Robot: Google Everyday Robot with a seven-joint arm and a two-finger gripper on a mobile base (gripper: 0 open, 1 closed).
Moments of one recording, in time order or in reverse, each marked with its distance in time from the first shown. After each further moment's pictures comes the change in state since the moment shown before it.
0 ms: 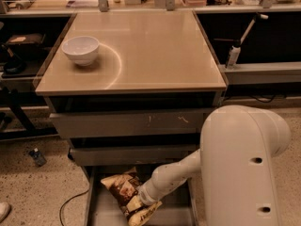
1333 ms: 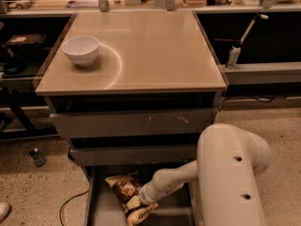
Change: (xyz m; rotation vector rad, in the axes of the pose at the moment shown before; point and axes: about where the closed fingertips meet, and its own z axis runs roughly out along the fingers) arm -0.014 -0.046 0.080 -0.063 -0.051 0.078
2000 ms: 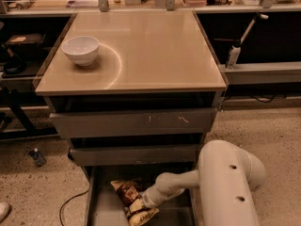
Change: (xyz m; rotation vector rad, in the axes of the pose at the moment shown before) arm 0.013 -0.042 0.053 -0.058 0.017 0.096
